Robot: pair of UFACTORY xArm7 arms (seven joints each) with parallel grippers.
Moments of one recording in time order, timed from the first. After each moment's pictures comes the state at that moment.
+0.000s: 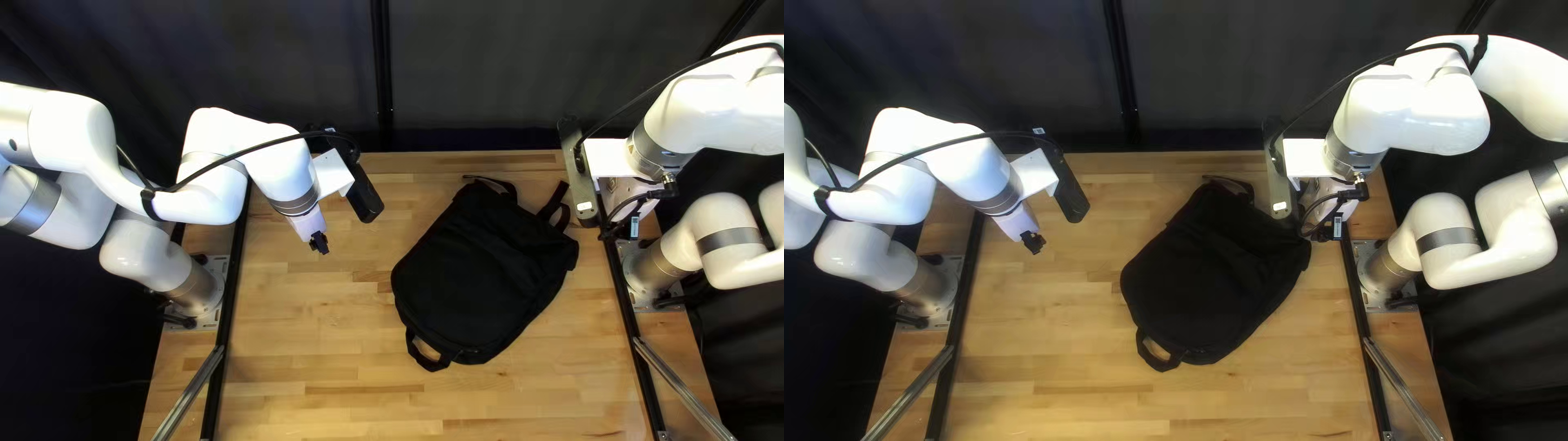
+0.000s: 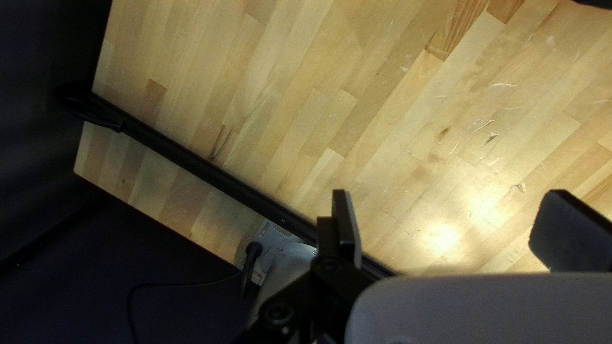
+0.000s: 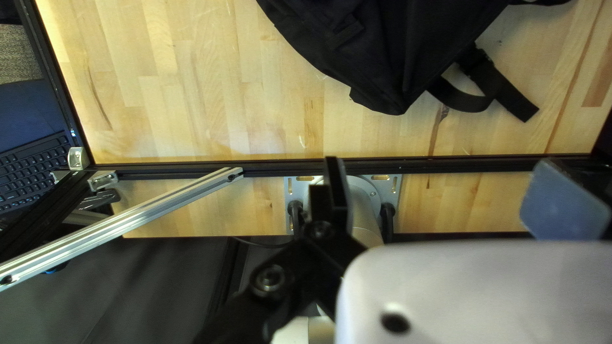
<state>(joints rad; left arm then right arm) -0.12 -0.50 0.05 0.83 0.19 1.41 -0.61 0.00 -0.78 0.00 0.78 0.00 1.57 0.00</state>
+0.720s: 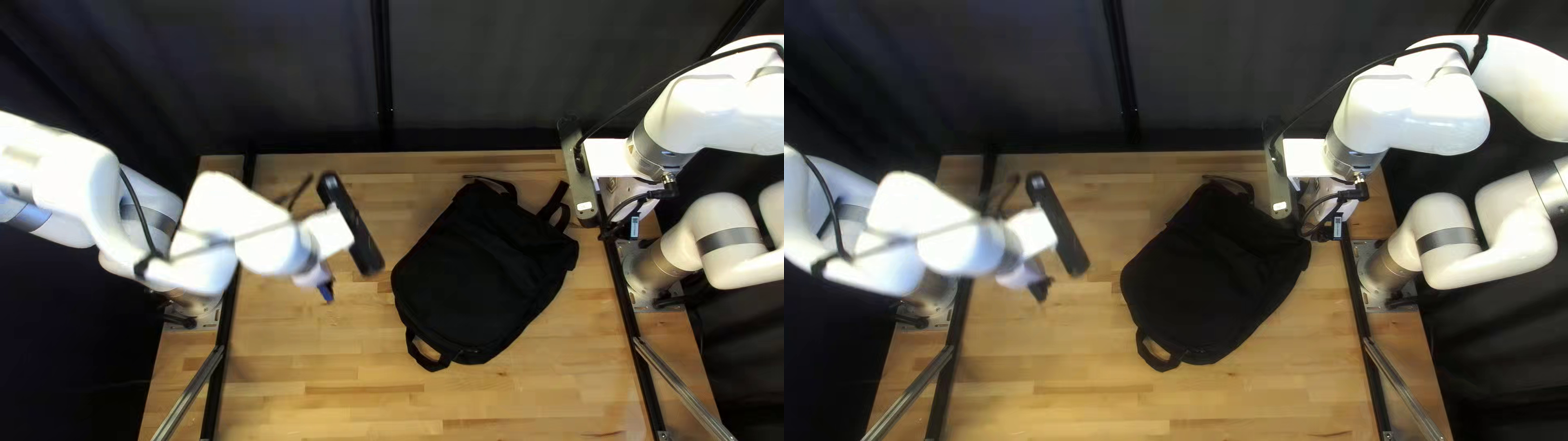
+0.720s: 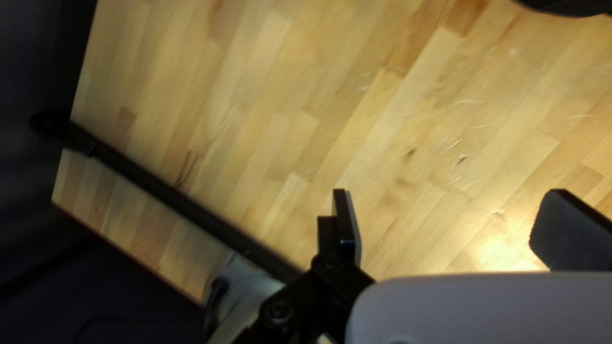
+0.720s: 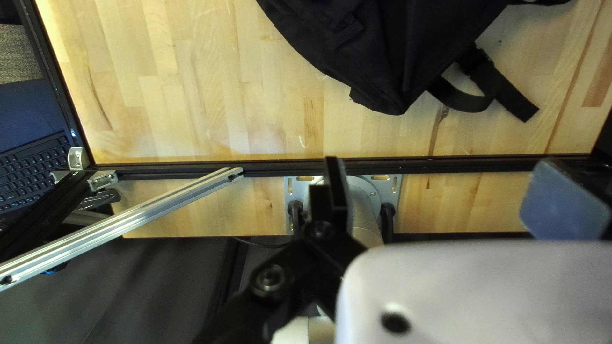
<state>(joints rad) -0.21 -0.22 -0.23 0.72 0.38 1.01 -1.00 0.00 -0.79 0.00 0.78 0.00 1.57 0.00</state>
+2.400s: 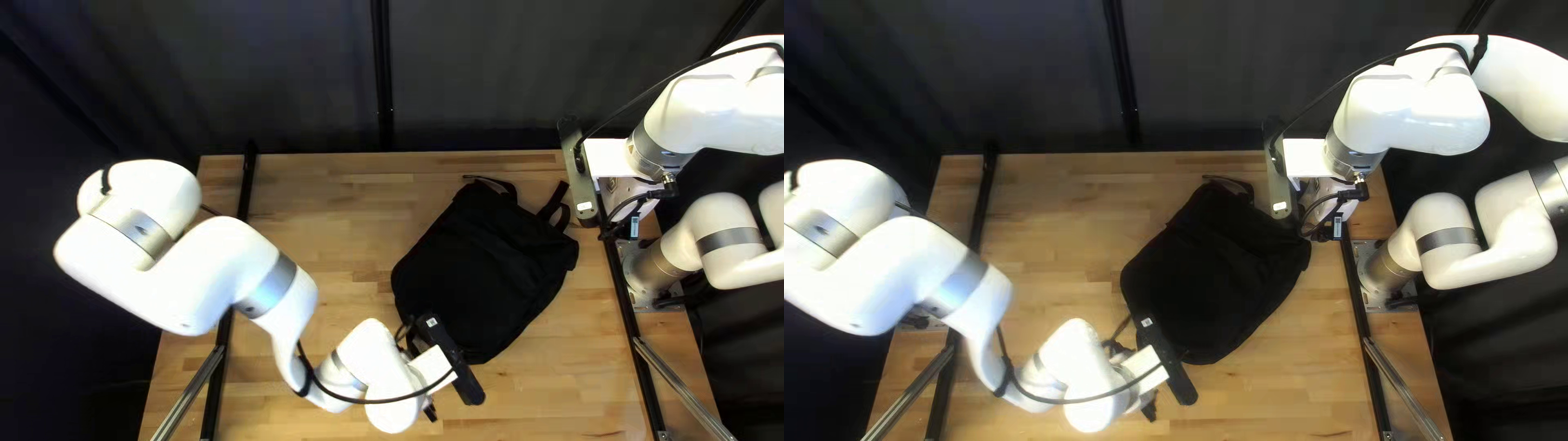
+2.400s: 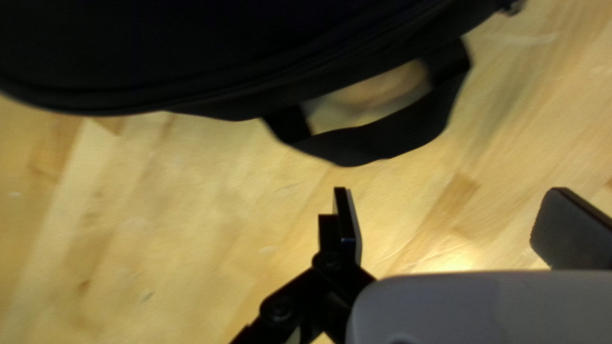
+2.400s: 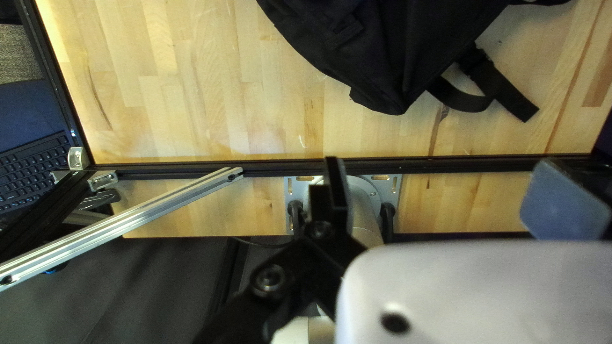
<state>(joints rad) -0.34 0.56 -0.19 1.37 0.57 0.85 -1.47 0.00 -0.78 0.00 0.78 0.00 1.57 0.00</state>
